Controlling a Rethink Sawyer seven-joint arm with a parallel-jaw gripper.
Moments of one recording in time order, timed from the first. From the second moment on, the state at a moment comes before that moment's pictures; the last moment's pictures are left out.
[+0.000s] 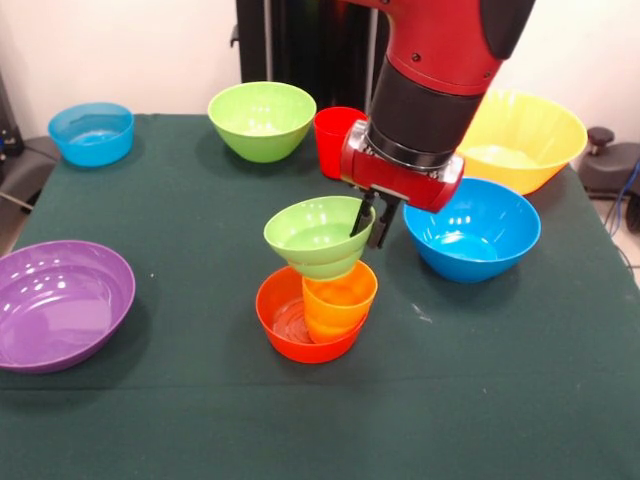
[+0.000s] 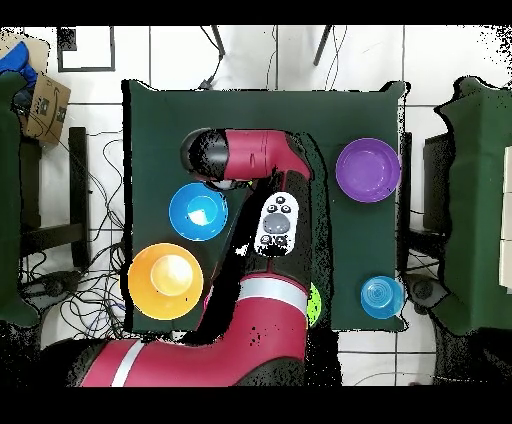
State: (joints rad) arm -0.02 -0.42 -0.17 1.23 -0.07 0.78 2.03
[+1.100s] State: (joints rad) arm -0.02 -0.36 -0.16 1.07 -0.07 0.85 2.03
